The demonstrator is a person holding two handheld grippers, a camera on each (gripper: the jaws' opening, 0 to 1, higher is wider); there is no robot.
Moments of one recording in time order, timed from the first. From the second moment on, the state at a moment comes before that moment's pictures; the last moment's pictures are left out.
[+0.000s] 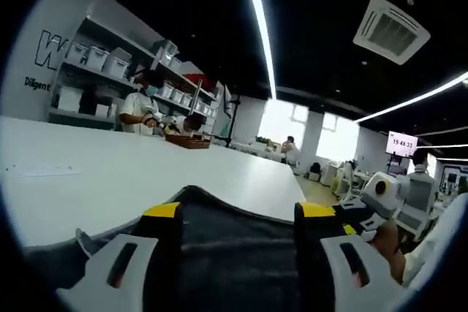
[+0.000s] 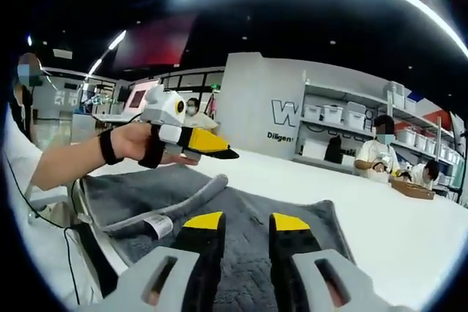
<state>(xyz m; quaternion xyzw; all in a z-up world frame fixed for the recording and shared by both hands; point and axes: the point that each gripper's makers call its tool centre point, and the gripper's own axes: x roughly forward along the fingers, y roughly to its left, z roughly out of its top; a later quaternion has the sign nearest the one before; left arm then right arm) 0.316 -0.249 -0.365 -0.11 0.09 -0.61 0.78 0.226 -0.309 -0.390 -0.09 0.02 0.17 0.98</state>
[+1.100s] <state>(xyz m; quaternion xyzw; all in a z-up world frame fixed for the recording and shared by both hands) 0.293 -0.183 -0.374 -0.08 0.07 -0.60 0.79 0.234 -0.268 -0.380 -0.09 0.01 0.21 0.97</state>
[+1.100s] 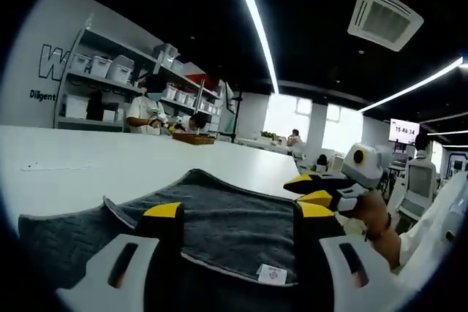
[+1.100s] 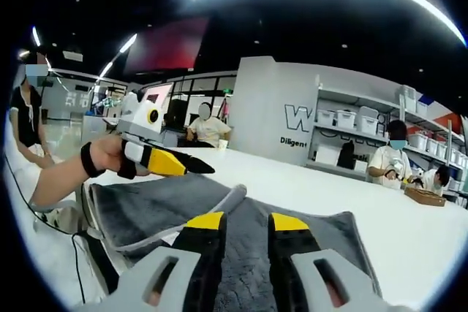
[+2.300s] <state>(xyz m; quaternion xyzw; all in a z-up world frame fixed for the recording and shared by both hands) 0.257 -0.148 -0.396 -0.06 0.07 -0.58 0.81 0.265 -0.221 -0.374 -0.12 0.03 0.27 0.95</state>
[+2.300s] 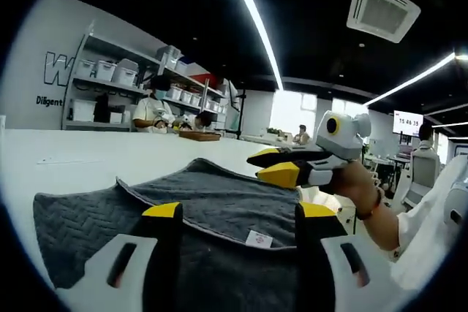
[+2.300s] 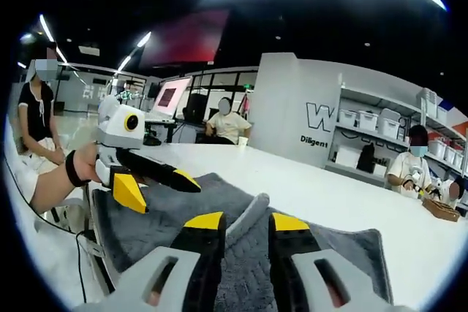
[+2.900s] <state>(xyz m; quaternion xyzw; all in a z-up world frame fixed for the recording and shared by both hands) 0.231 -0.156 -0.410 -0.01 0.07 -0.58 0.81 0.295 -0.203 -0.382 -0.13 0.07 0.29 0.95</state>
